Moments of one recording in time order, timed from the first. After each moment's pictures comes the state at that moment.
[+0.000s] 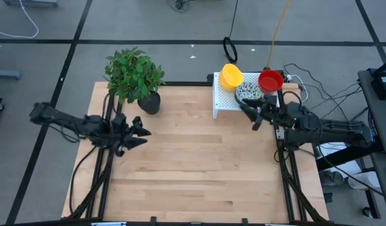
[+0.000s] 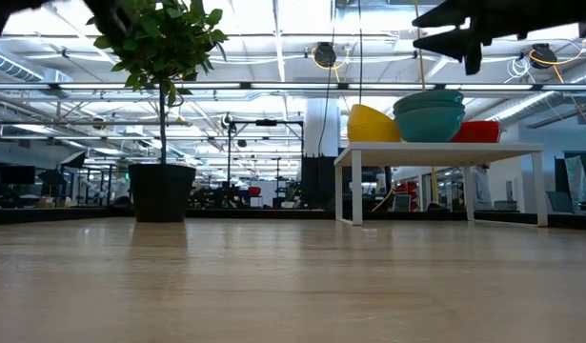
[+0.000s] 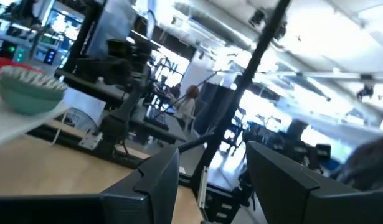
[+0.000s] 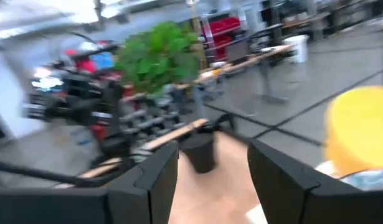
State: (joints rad) left arm -0.29 0.55 0.33 0.48 -0.11 -0.43; right arm -0.15 0.56 0.48 0.12 0.27 0.30
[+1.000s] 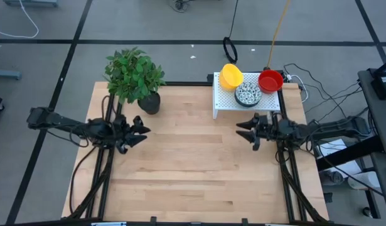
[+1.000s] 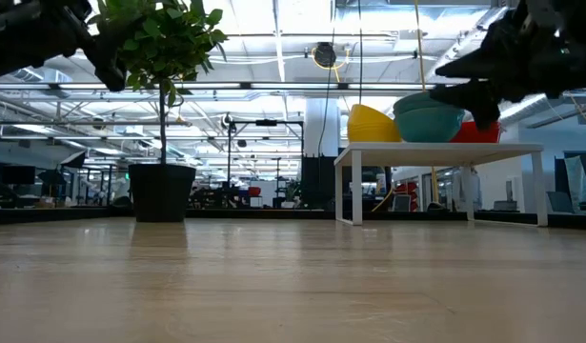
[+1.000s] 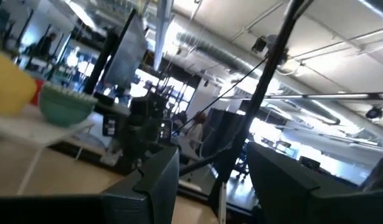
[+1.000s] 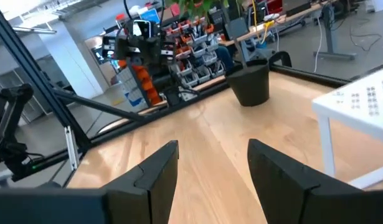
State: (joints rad) left arm -0.17 0.55 0.02 0.92 -0.06 -0.41; right arm 0.06 0.48 0.12 0.34 0.21 0.41
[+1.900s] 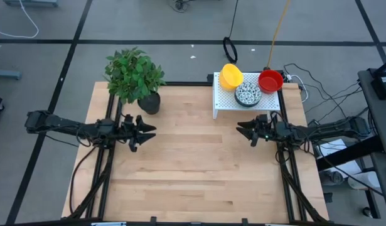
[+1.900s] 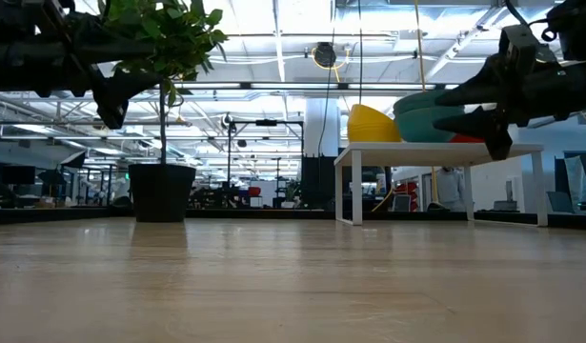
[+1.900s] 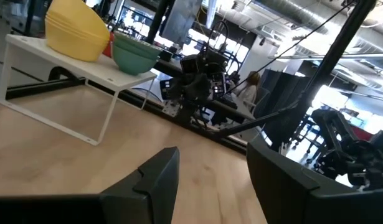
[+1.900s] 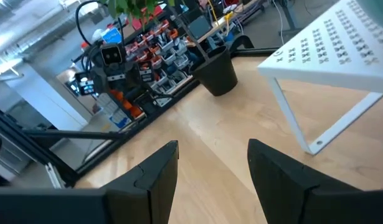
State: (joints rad) left arm -0.08 0.56 0.02 0.65 -0.11 -0.43; right arm 0.06 0.48 0.02 0.39 0.34 0.63
